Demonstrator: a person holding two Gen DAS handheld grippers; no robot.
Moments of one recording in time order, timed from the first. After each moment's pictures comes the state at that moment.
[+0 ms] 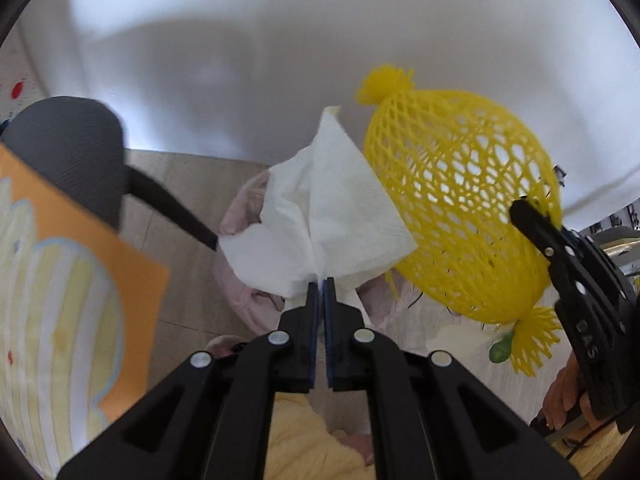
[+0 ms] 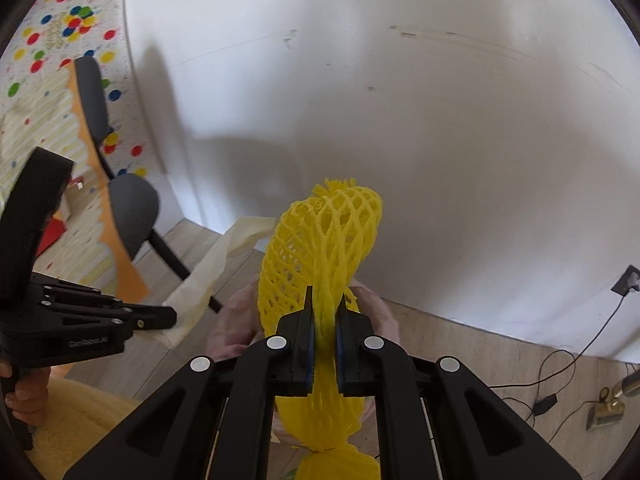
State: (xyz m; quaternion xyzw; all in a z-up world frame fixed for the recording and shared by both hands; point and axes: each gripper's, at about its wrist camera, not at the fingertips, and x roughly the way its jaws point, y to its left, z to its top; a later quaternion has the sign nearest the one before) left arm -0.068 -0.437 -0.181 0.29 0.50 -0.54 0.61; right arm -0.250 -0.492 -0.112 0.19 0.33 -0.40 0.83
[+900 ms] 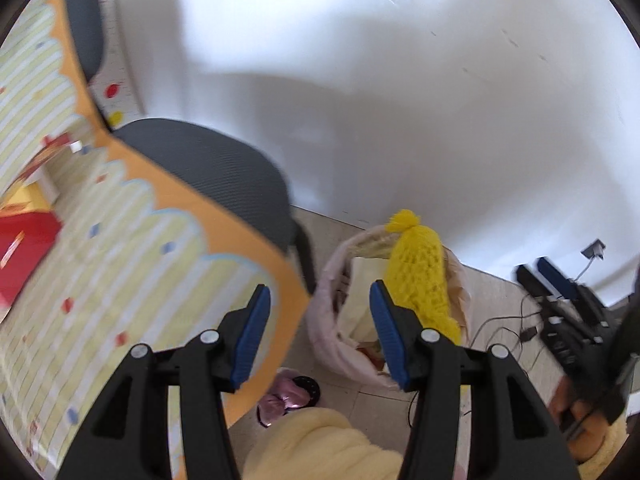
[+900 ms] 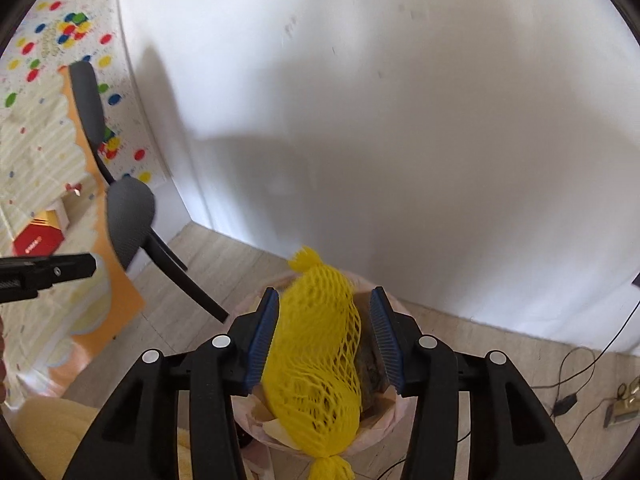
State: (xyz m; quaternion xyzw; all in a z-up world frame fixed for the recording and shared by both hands) left arm -0.018 -0.367 -0.109 0.22 0.44 -0.46 0.74; right arm -0.231 -0.494 -0.122 0.20 0.31 -0.38 0.85
